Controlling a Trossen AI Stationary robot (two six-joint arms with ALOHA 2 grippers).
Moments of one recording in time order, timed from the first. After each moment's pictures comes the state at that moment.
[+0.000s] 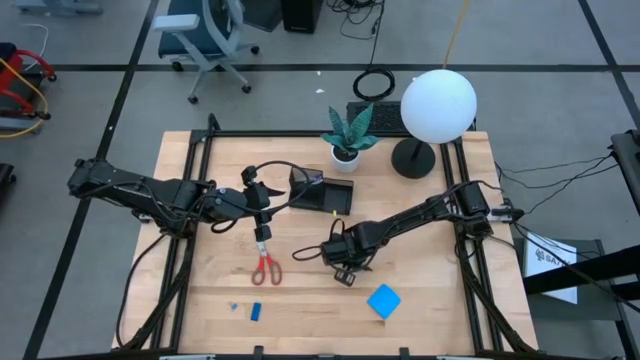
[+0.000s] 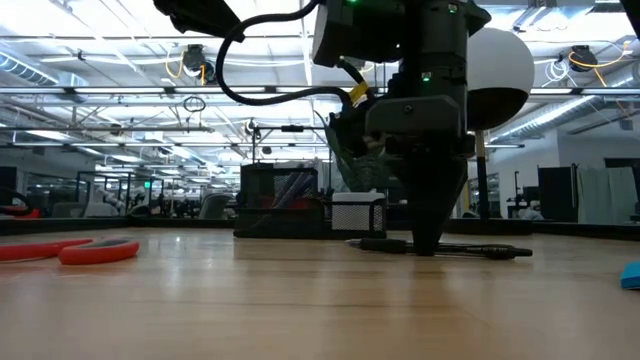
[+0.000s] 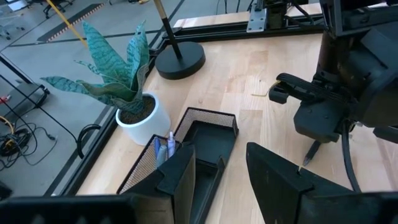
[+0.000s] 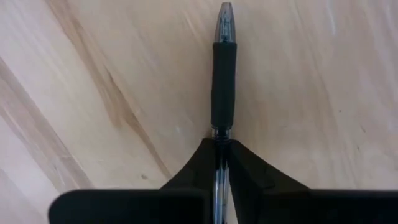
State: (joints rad) left arm -0.21 1.11 0.95 -0.39 -0.50 -0.06; right arm 0.23 2.06 1.29 -0.81 0.01 0.69
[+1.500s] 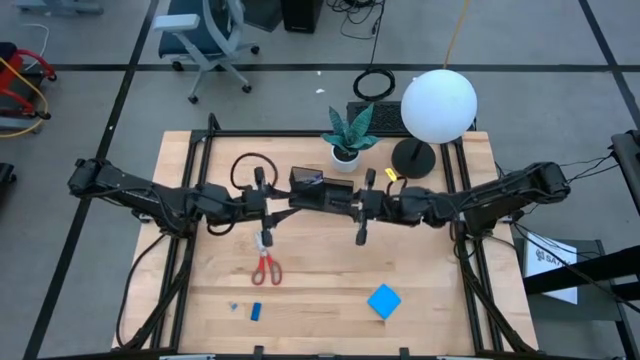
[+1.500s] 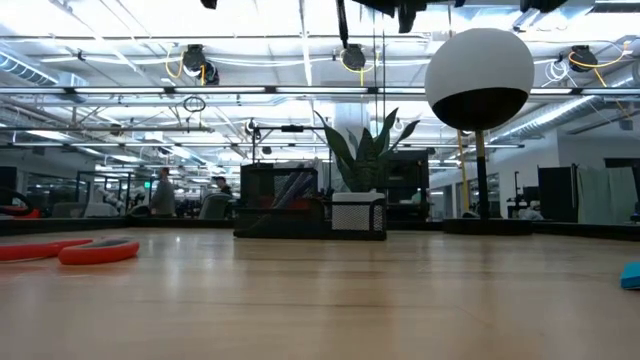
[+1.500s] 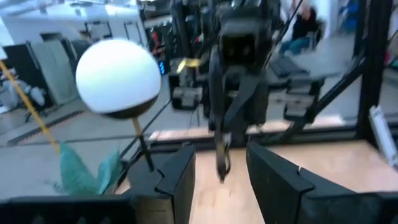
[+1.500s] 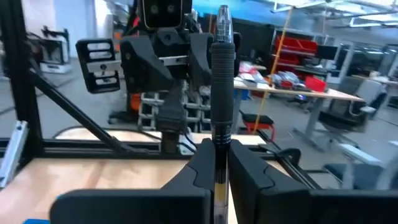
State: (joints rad) left arm -0.22 1.11 0.77 0.33 -0.36 0.16; right arm 0.15 1.35 0.78 0.61 0.31 -0.12
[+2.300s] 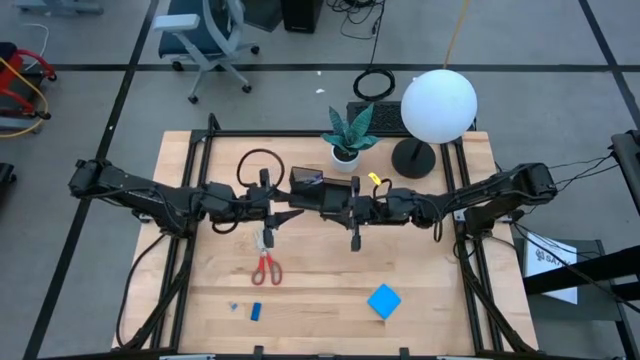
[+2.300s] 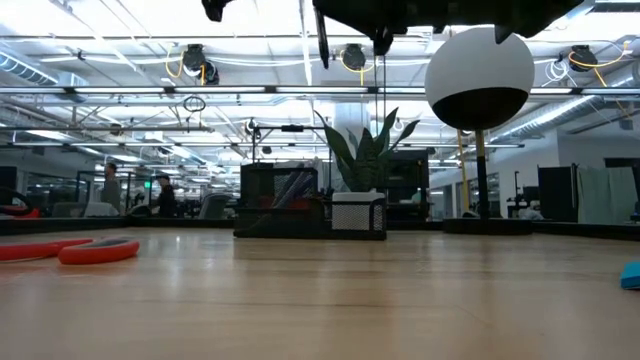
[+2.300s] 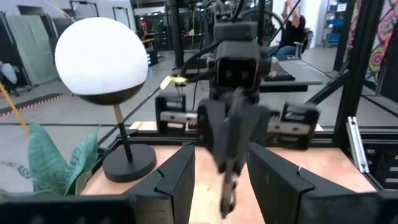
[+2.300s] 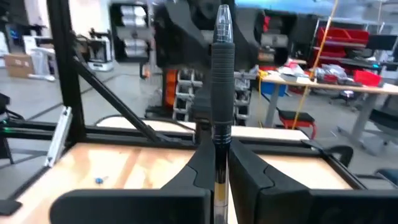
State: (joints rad) left arm -0.19 1.13 0.76 0.33 -0.29 0.04; right arm 0.11 1.47 0.77 0.72 0.11 -0.07
